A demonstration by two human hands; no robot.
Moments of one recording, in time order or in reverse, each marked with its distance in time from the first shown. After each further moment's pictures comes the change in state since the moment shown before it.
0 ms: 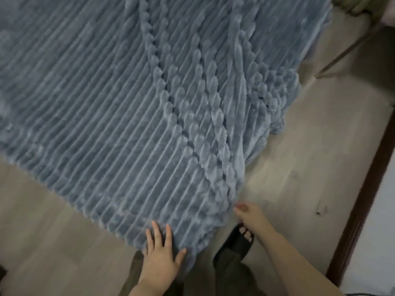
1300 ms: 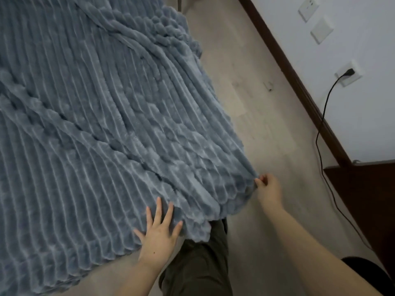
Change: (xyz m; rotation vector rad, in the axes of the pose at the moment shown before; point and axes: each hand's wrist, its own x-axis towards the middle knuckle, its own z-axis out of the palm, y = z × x) left_hand 0.086 -0.206 -0.141 0.572 0.033 0.655; right_hand -0.127 0.049 0.270 0.671 0.994 0.292
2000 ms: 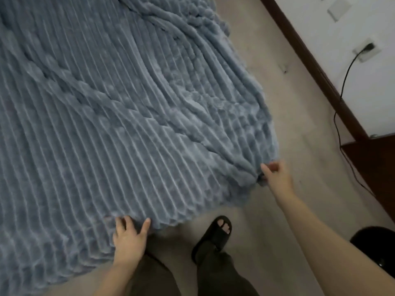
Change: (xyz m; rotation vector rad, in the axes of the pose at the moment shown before) left_hand -0.064 -0.203 -0.053 -0.262 0.182 -0.299; right_hand -0.120 -0.019 0.070 0.163 -0.021 0.094
